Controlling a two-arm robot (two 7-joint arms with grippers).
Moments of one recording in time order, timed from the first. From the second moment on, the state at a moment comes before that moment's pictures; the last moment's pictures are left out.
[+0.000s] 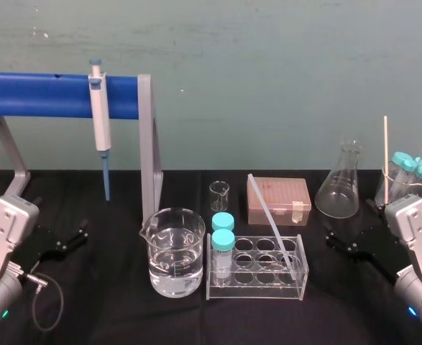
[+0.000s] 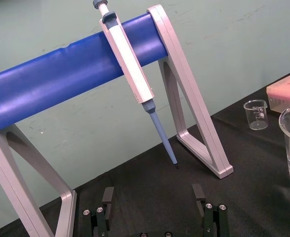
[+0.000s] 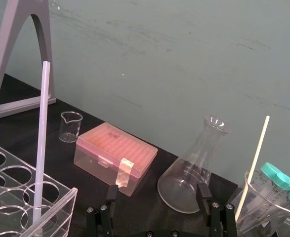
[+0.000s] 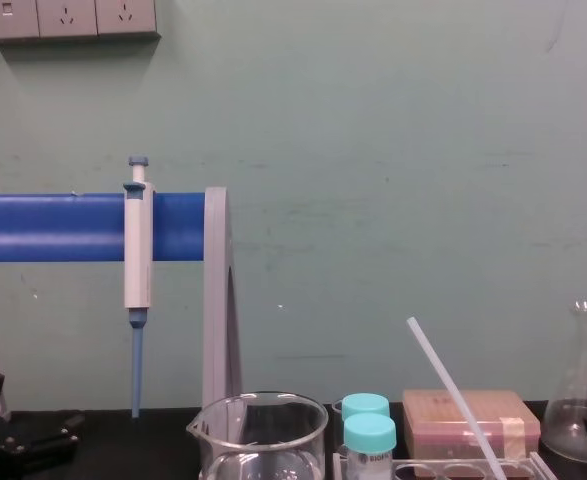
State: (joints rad) left arm -0.20 0.60 0.45 -1.41 -0.25 -0.12 0.03; right arm 0.20 0.60 -0.45 -1.41 0.25 -0.12 -0.03
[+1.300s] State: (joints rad) left arm -0.20 0.60 0.45 -1.41 -0.25 -0.12 0.03; right arm 0.20 0.60 -0.45 -1.41 0.25 -0.12 -0.03
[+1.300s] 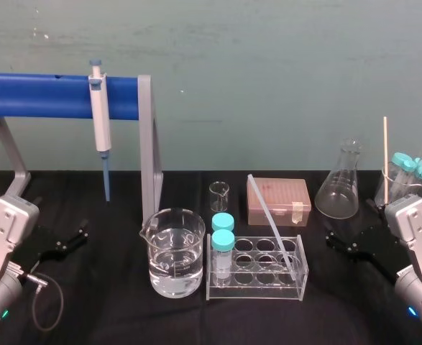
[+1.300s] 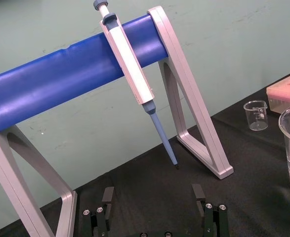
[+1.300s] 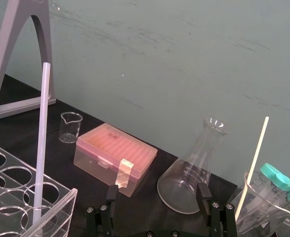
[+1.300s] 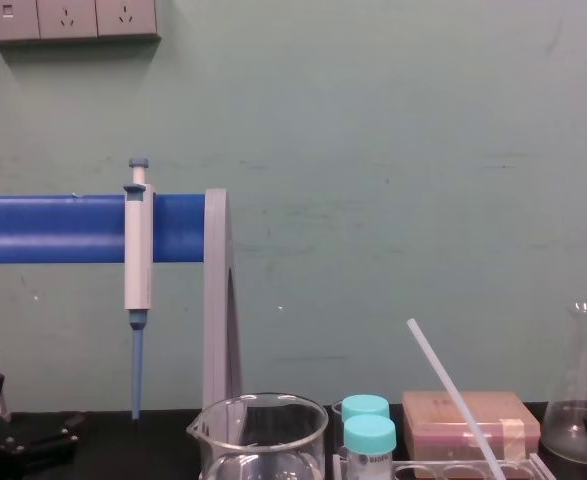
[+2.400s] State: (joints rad) left arm -0.20 0.60 0.45 -1.41 -0.25 -0.12 0.03; right arm 0.20 0.60 -0.45 -1.41 0.25 -0.12 -0.03
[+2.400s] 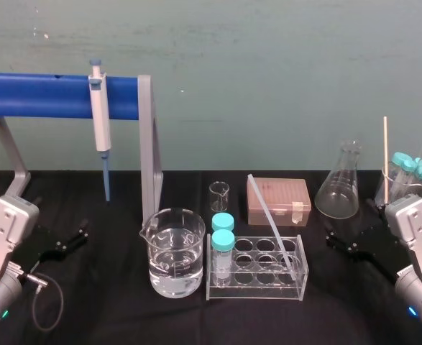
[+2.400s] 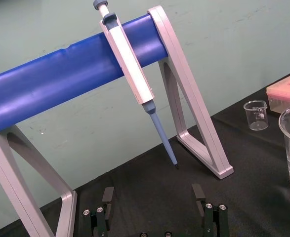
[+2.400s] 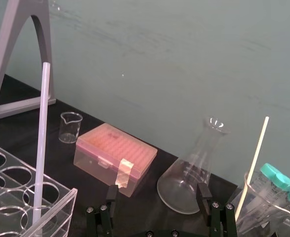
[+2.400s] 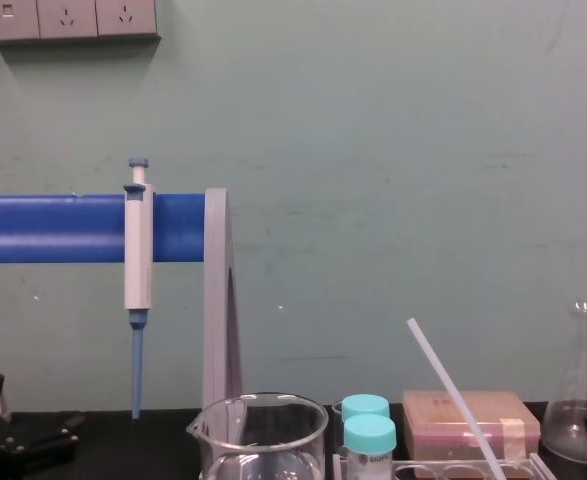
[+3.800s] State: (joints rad) left arm -0.20 0.60 0.45 -1.41 -0.25 -0.12 0.03; right arm 0.37 0.49 -0.44 -1.25 0.34 -0.31 0.43
